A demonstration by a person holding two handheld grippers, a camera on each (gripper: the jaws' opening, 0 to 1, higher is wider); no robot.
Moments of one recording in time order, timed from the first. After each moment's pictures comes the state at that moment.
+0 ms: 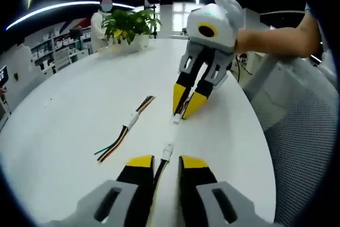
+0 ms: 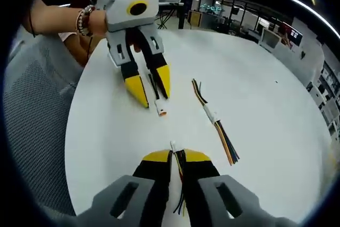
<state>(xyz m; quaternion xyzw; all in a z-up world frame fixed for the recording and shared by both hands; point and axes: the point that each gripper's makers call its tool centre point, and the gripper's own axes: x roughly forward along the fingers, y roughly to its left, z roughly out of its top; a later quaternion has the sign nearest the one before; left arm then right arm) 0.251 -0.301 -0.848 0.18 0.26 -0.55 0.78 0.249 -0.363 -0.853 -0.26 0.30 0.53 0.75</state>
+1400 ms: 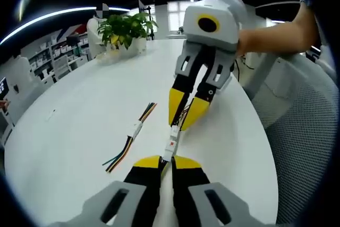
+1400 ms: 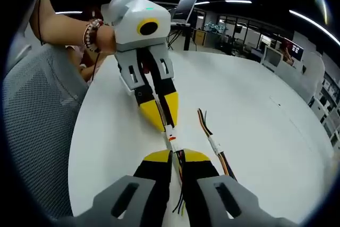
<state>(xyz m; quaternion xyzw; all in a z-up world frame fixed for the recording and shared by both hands) 0.258 -0.306 -0.833 0.21 0.23 -0.55 0.78 0.250 -0.329 -0.828 -0.24 0.23 0.56 0.76</state>
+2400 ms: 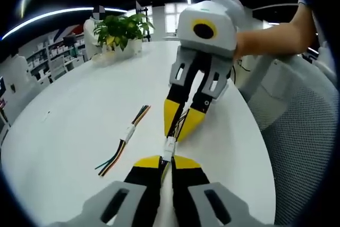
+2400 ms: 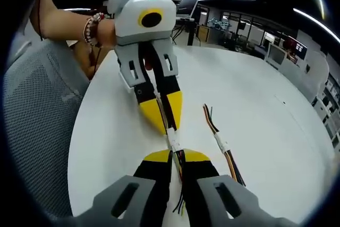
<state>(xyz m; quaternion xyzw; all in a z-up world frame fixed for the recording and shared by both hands) 0.251 -0.314 -0.832 0.20 0.23 -0.56 0.77 0.245 -0.327 -0.837 -0.25 0.24 0.57 0.74</state>
